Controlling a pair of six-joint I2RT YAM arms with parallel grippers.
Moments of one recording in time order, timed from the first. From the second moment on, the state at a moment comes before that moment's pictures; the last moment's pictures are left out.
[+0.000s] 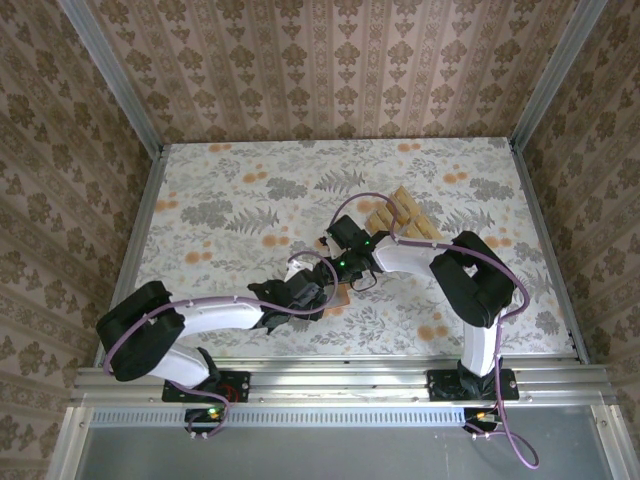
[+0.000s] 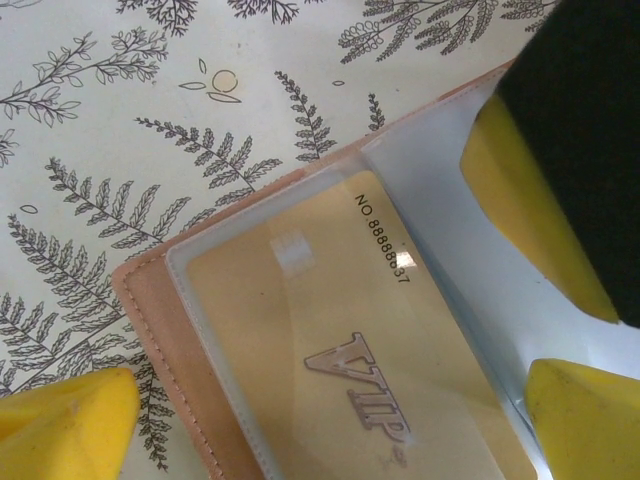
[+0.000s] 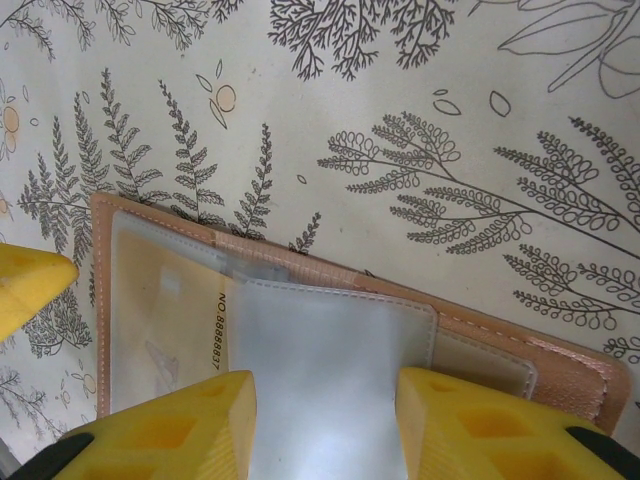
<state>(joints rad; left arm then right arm) -1.04 1.43 0.60 -0.24 -0.36 -0.59 0.71 1.88 1.11 -0.30 -0.33 0.50</state>
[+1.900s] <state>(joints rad) -0.85 0.95 0.51 -0.42 -0.41 -0.64 0.79 1.81 1.16 -0.34 -0.39 0.56</state>
